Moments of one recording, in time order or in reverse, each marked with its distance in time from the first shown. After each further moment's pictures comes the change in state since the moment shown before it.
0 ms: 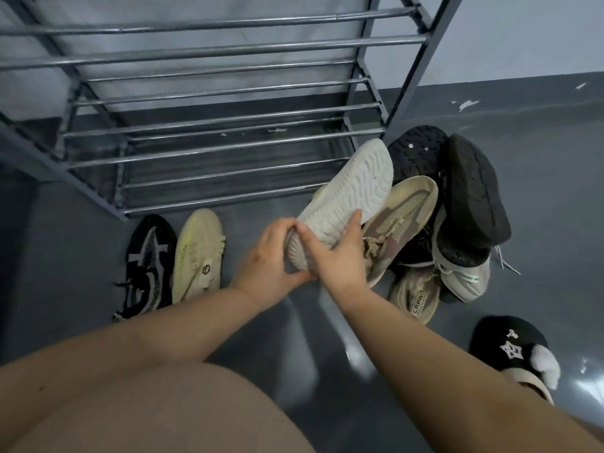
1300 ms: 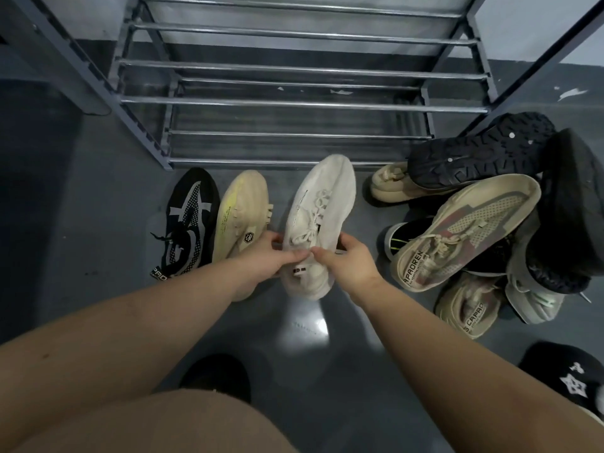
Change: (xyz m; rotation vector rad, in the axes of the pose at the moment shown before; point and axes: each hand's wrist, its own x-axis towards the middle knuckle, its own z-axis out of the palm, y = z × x) left_hand -0.010 -0.099 -0.027 -0.646 -0.184 -0.862; right_hand 0.009 0.023 0.071 -0.003 -0.385 0.238
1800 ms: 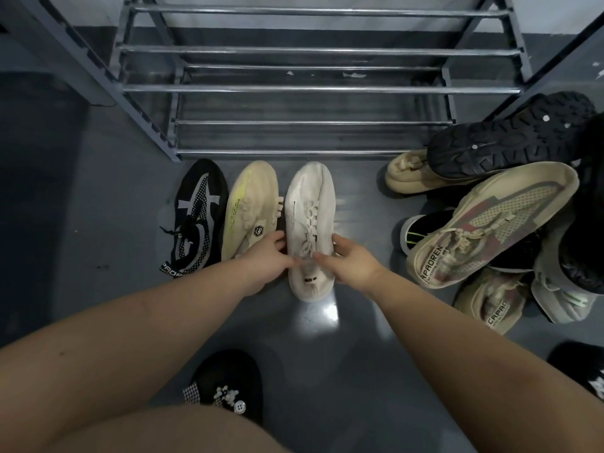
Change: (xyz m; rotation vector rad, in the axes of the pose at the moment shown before) left_hand 0.016 -0.020 -0.005 0.034 0.028 -0.053; right_hand 0.018 0.009 0.005 -0.223 -0.221 0.062
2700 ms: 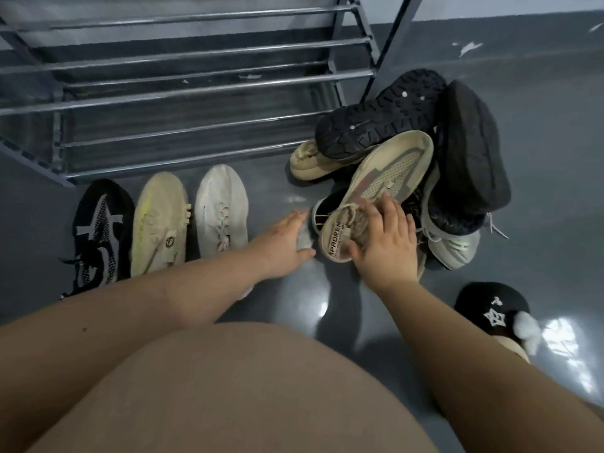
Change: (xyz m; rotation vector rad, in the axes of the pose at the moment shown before) left_hand -0.015 0.061 0.133 1.015 -0.148 0.499; right_hand -0.063 0.095 -0.122 -0.838 0.842 -0.204
